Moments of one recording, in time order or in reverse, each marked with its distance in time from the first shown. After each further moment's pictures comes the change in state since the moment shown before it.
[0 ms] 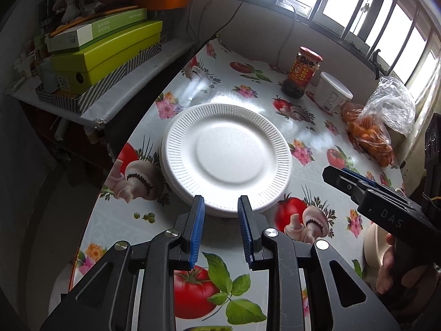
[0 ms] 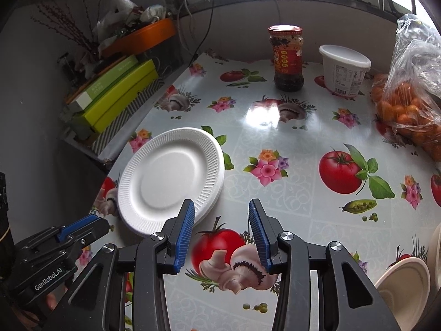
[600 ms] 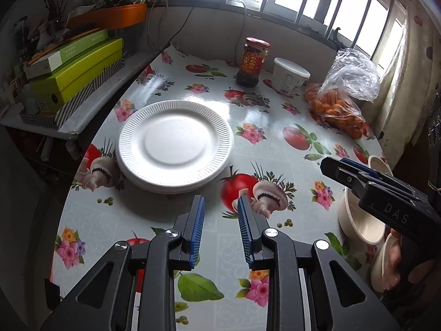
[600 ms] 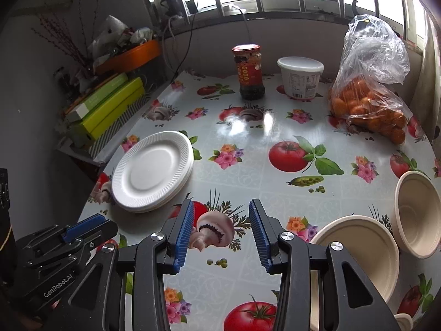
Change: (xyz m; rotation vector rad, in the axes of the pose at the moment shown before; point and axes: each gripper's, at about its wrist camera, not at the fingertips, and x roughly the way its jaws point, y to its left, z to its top) left arm -0.022 -0.066 -0.038 0.149 -0.033 -0.066; right arm -0.072 -0.031 -0.044 0.033 -0.095 -0.079
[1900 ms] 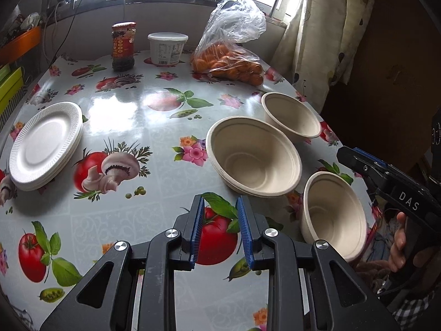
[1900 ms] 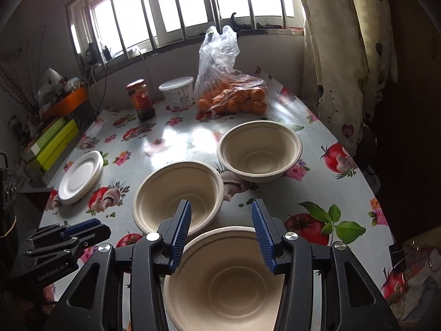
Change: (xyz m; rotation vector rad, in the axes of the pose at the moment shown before) left arm 0.008 -0.141 -0.056 0.289 0.075 -0.311; right arm -0.143 -0.128 -0.111 0.232 -0.165 -0.301
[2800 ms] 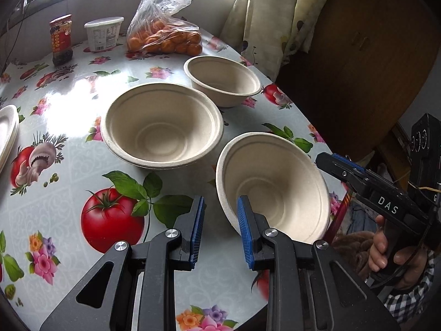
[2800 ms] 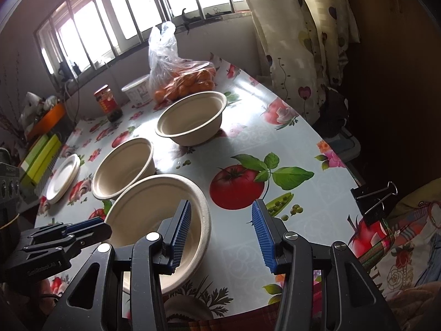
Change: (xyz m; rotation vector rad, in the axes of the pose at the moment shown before) left arm 0.032 -0.072 -0.022 0.104 0.107 -0.159; right arm -0.025 -0.080 -0.058 0.157 0.023 -0.034
